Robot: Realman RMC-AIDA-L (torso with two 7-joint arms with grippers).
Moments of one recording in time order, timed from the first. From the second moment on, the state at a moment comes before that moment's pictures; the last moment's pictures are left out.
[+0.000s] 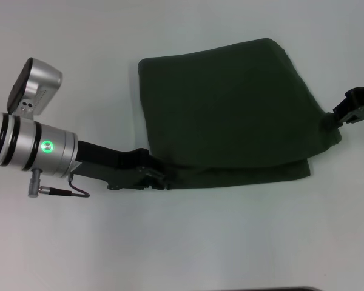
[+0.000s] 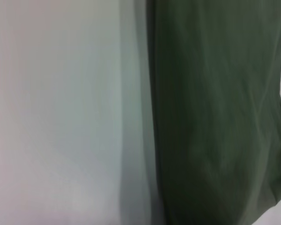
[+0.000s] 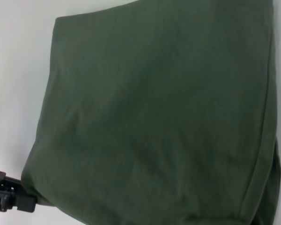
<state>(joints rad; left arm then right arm) -0.68 -2.15 0.78 0.53 2.38 1.47 -2.60 0.75 1.91 -0.67 -0.74 -2.64 -1.72 2.52</state>
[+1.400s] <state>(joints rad) -0.68 -2.12 0.80 0.55 2.43 1.51 -2.61 0.76 1.90 -0.67 -0.73 -2.64 -1.72 2.52</state>
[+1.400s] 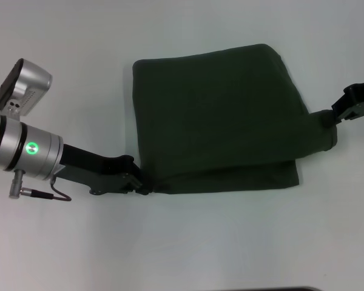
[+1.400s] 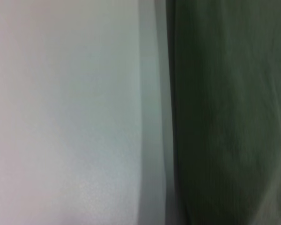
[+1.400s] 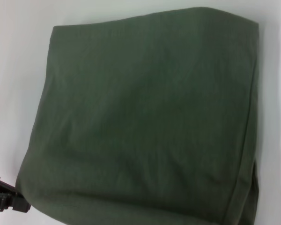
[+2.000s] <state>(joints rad) -0.63 -2.08 0.71 0.62 2.44 1.58 -2.61 0.76 1.89 -0.62 -0.73 -2.64 -1.73 2.52</state>
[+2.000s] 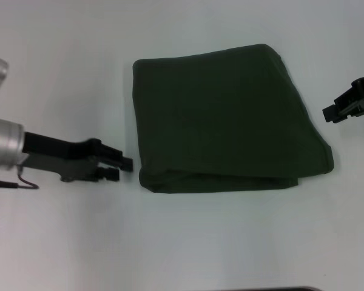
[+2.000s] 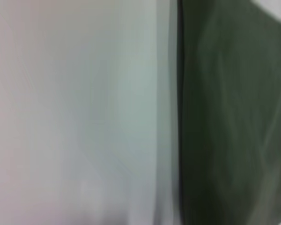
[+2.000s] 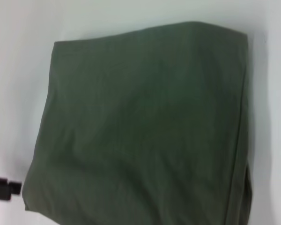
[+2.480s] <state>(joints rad) -0.65 -2.07 0.59 0.70 2.34 1.65 -2.60 0.79 1.90 -0.59 -0.73 -2.61 -1.74 2.52</state>
